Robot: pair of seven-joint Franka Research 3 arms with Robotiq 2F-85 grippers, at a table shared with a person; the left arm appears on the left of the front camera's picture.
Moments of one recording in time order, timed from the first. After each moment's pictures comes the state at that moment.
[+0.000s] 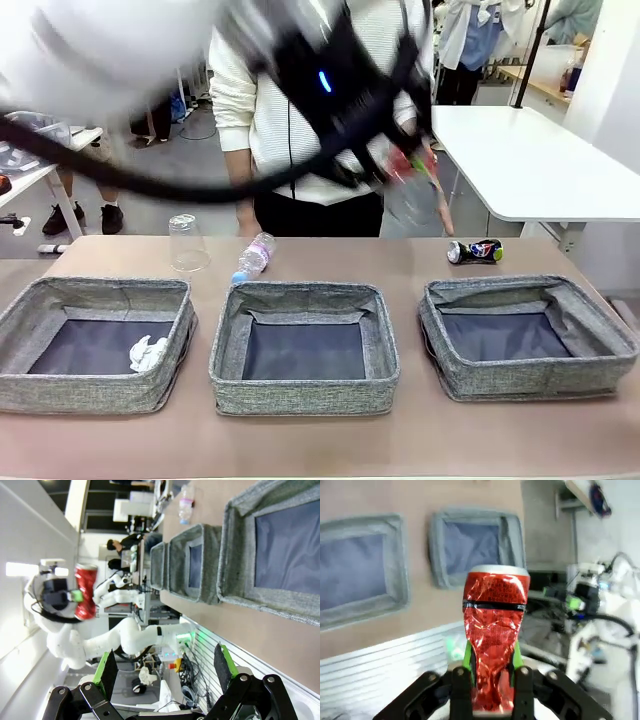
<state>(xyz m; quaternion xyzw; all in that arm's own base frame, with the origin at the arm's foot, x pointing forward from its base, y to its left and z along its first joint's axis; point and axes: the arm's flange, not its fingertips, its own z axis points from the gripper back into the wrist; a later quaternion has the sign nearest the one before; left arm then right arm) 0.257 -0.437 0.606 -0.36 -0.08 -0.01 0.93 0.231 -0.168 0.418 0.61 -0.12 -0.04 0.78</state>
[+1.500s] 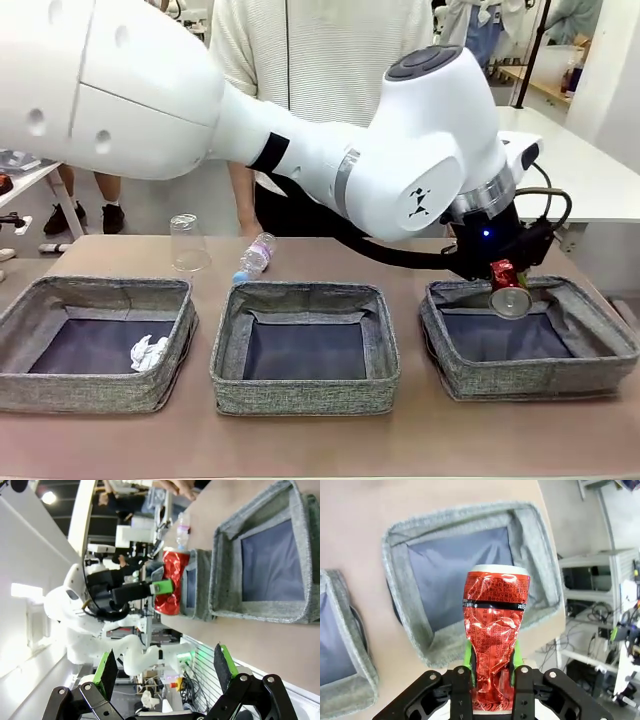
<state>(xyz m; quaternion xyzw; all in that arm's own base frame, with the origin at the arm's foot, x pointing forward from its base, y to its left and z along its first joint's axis) 0.329 -0.601 0.478 -0.27 -0.12 -0.09 0.95 0.215 -0.212 0.422 0.61 -0.17 -0.09 0.77</state>
